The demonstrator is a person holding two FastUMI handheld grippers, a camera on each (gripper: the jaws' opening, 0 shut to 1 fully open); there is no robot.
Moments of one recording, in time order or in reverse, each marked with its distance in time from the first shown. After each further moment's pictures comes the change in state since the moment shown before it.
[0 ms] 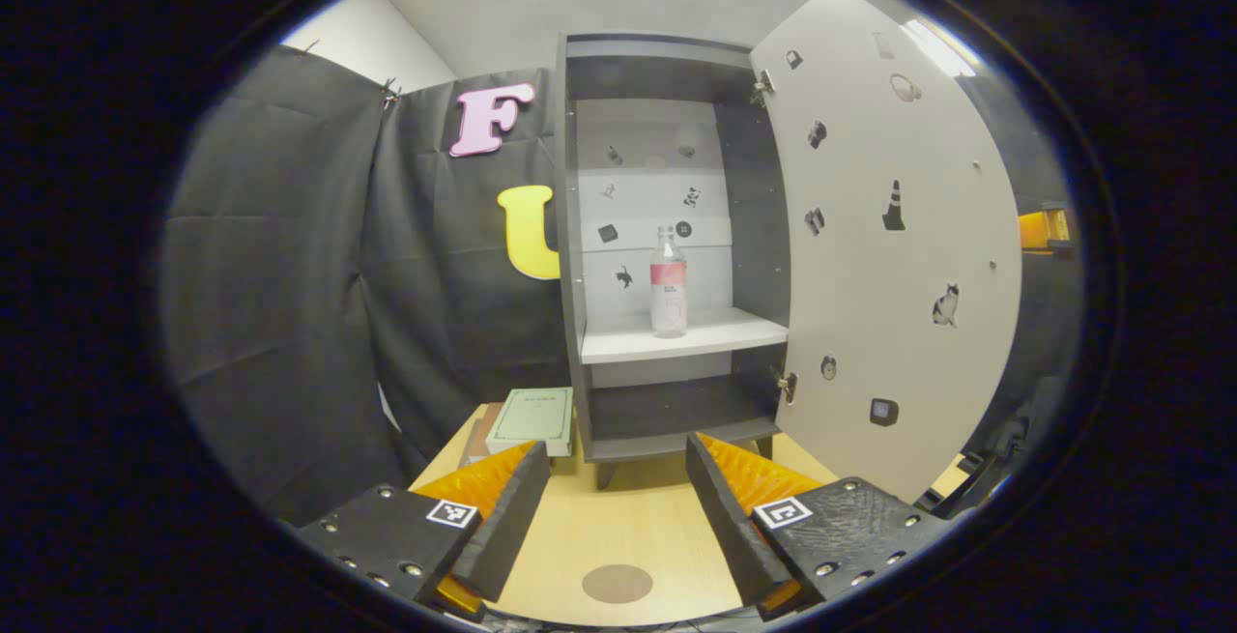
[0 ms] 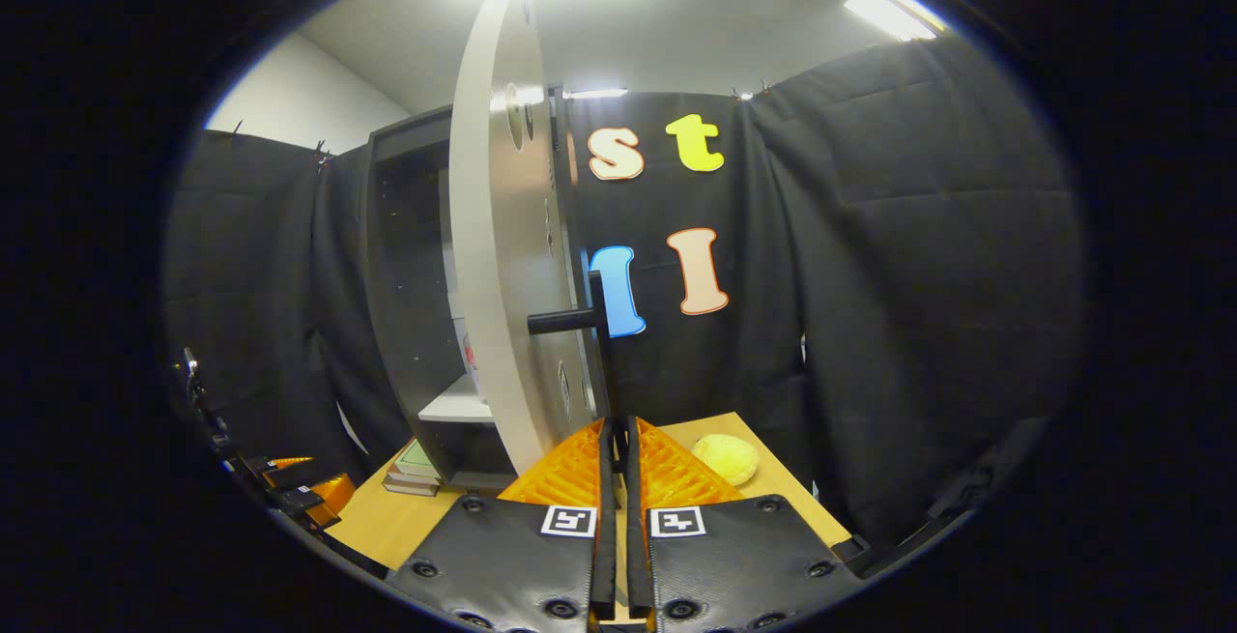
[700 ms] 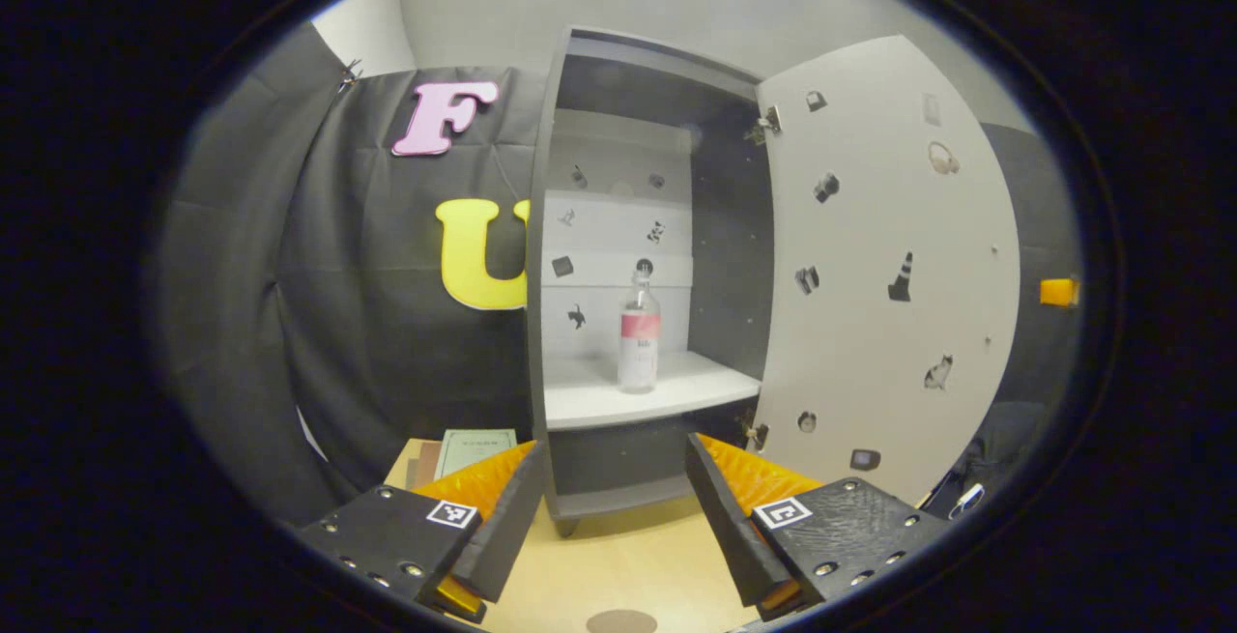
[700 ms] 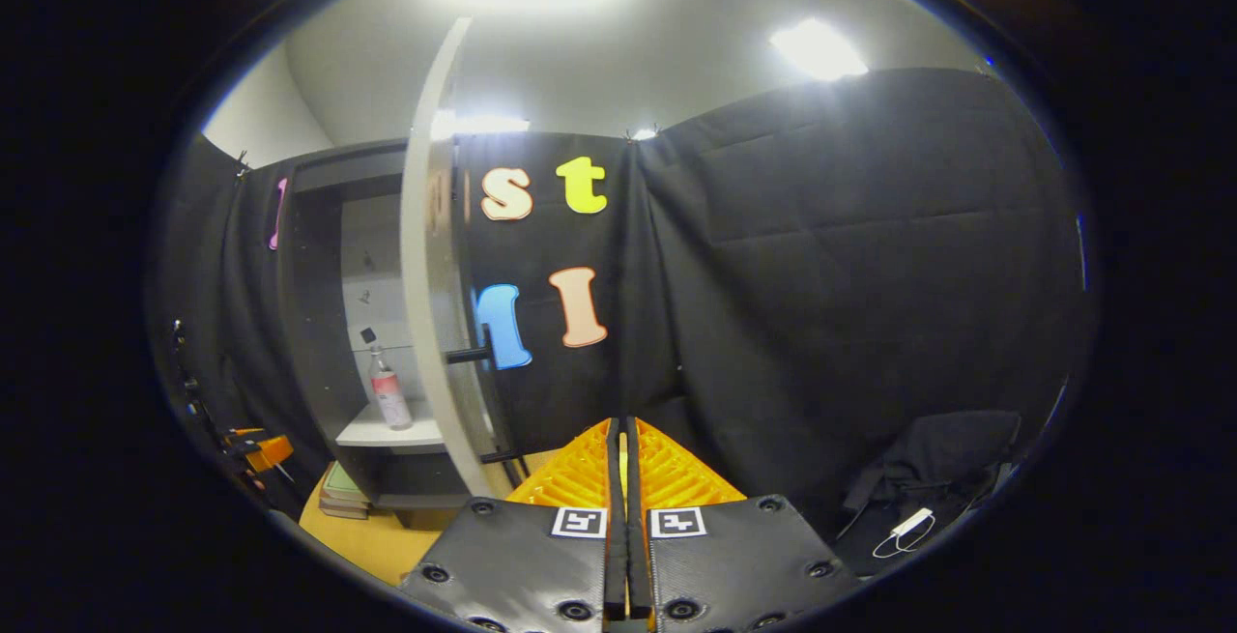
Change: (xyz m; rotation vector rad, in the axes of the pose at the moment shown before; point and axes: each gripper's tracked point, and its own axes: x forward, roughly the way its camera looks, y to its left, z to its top) left arm 0.082 0.032 0.085 -0.085 -0.086 -0.238; right arm -0.084 -0.075 0.027 -0.015 -0.100 -0.386
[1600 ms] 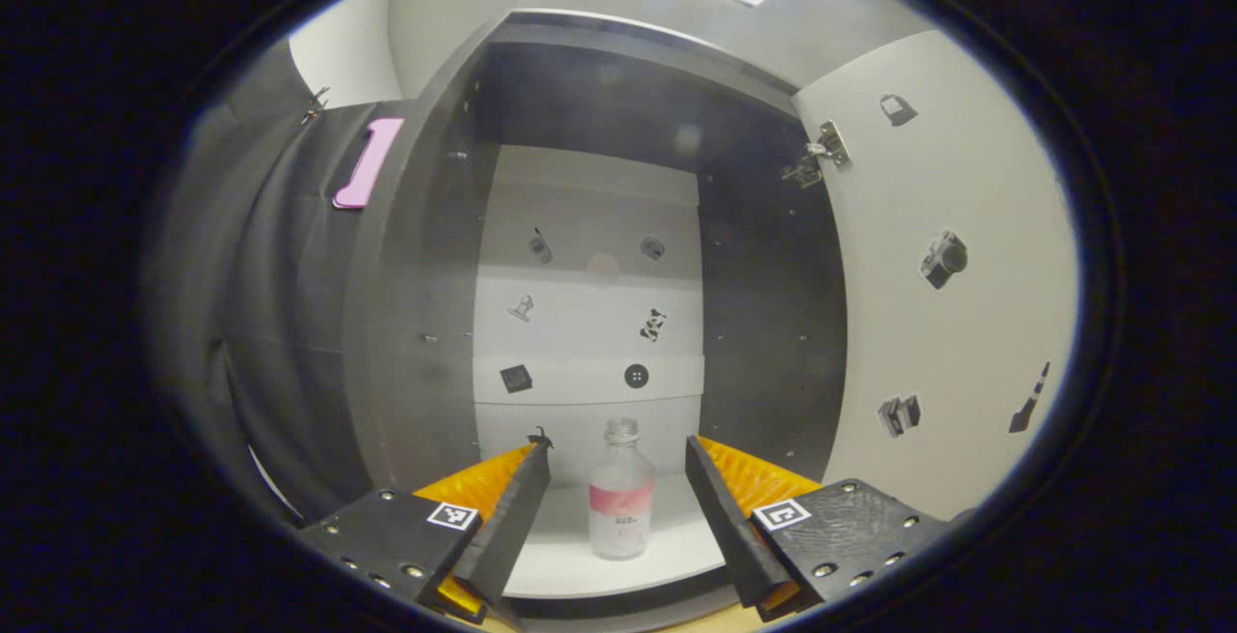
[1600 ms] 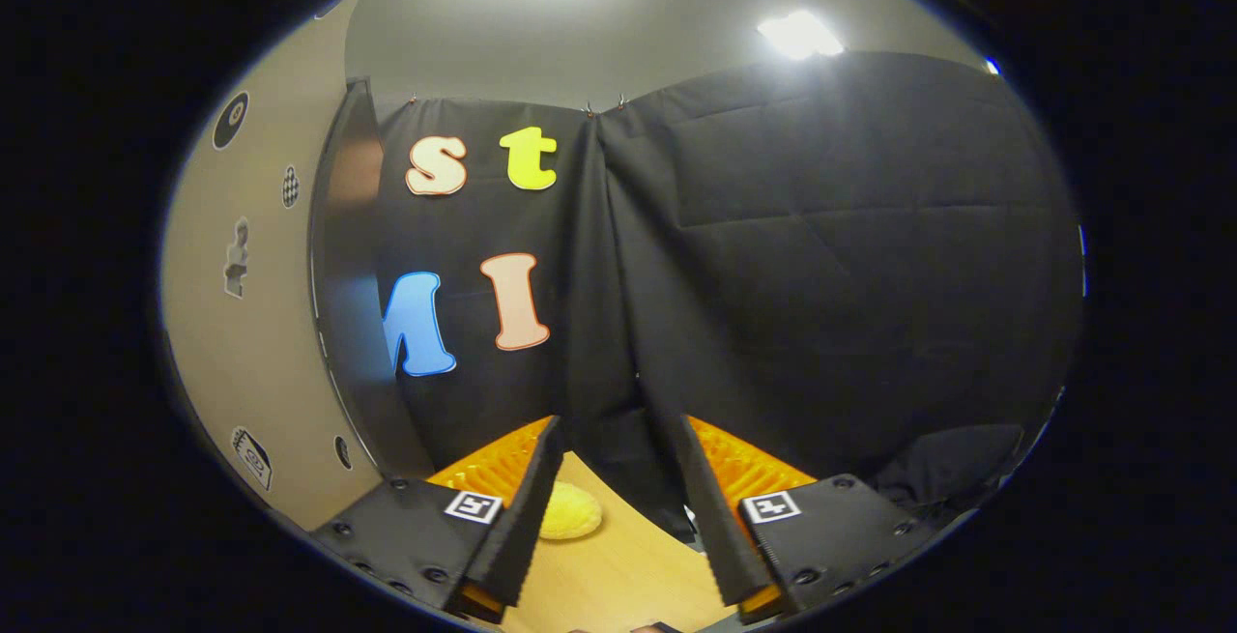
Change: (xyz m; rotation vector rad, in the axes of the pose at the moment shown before) left arm 0.244 -0.035 0.099 0.046 -0.178 0.011; right arm 0.190 -0.041 -0.016 -0.010 0.037 -0.084
